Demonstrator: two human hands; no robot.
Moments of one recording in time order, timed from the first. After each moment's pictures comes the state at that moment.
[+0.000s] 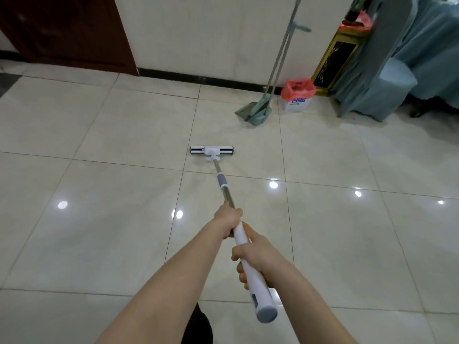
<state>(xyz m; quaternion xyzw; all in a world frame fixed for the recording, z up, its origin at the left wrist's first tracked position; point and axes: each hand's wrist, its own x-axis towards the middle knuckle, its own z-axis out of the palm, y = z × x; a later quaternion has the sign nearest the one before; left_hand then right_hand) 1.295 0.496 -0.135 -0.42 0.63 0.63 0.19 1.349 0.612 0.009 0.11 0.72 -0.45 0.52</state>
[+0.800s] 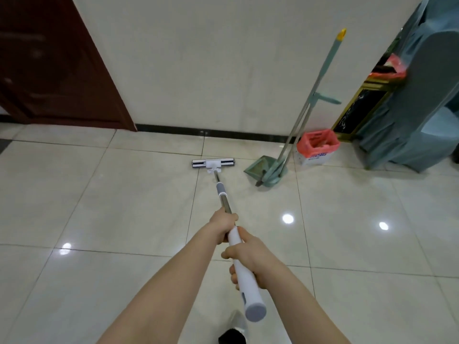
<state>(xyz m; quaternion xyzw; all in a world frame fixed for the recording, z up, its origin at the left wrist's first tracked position) 0.831 0.228 -0.095 -0.42 0.62 0.64 0.17 0.868 0.348 0.000 0.10 0.68 -0.50 0.52</state>
